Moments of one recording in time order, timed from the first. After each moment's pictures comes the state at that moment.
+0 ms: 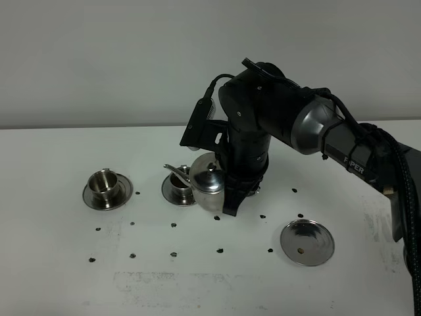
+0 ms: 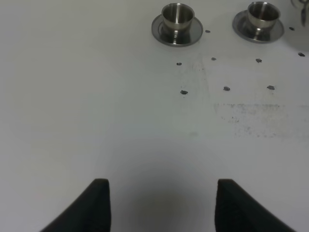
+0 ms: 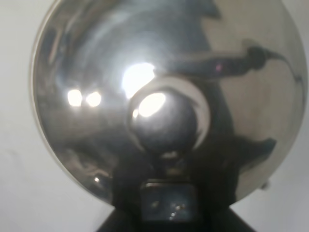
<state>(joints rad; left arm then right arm) 0.09 0.00 -0.50 -0.12 1.05 0.12 0.62 2.20 -1.99 -0.13 1.23 -0.59</state>
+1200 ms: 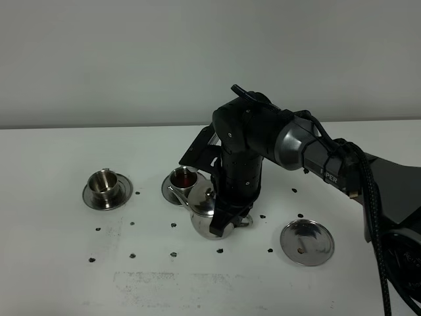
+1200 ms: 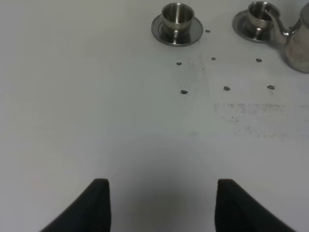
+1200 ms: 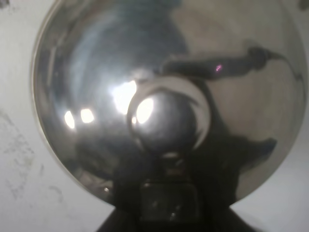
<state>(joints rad) 0.09 0.00 -0.50 -0.12 1.05 0.12 0.61 2.31 -1.98 -0.05 1.23 -0.47</state>
